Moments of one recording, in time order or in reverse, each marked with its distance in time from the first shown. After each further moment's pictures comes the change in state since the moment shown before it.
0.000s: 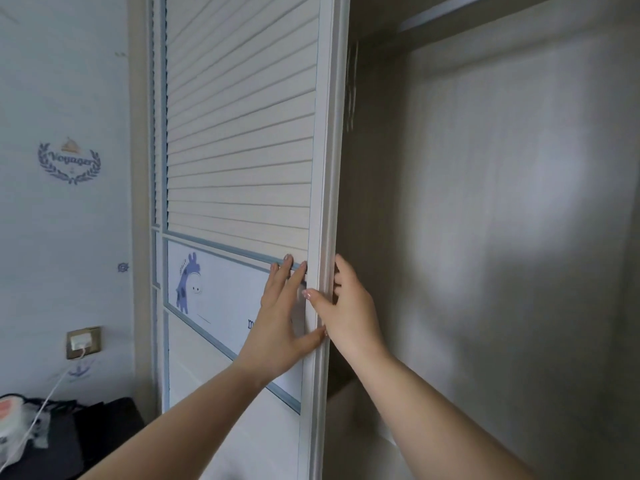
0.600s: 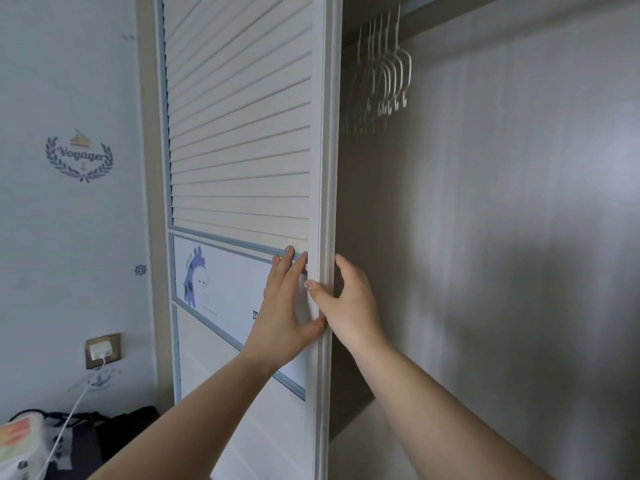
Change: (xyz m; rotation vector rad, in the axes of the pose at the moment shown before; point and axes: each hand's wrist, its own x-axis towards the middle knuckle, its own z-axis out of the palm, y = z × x) left_hand 0.033 -0.108 -0.023 -0.011 0.009 -0.064; right_hand 0.061 0.019 0.106 0.021 0.043 0.047
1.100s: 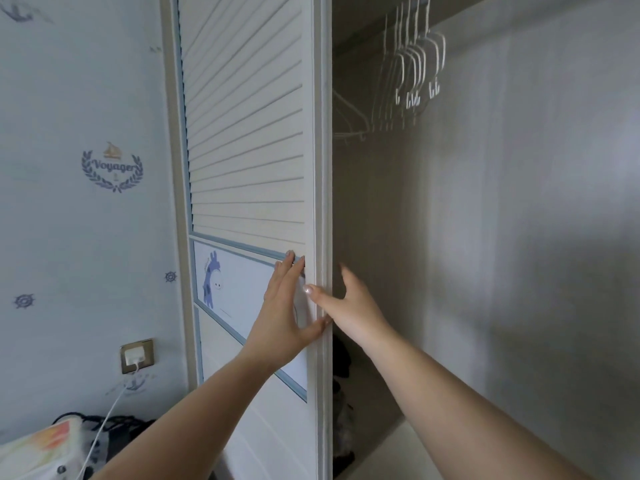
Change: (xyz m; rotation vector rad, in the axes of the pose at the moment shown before) left_hand 0.016 -0.036 -0.022 -0.018 -0.048 -0.085; right_hand 0.045 0.022 0.041 0.048 -0.279 0.179
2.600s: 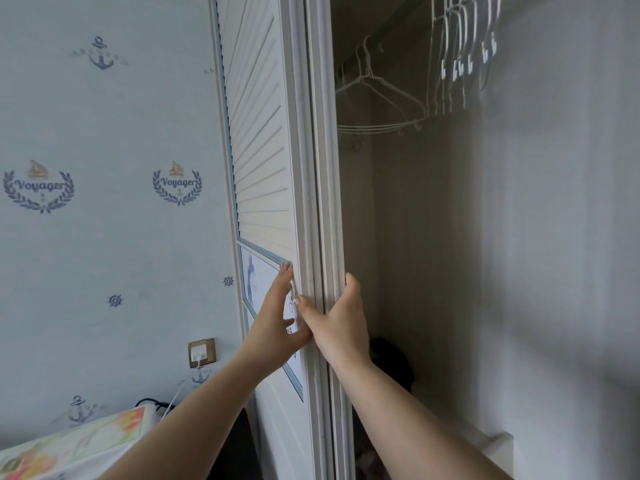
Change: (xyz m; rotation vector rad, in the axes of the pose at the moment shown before) left_hand 0.026 -0.047 -0.009 -0.013 0.075 -0.167; right_hand 0.046 0.012 0.060 0.136 0.126 -0.144
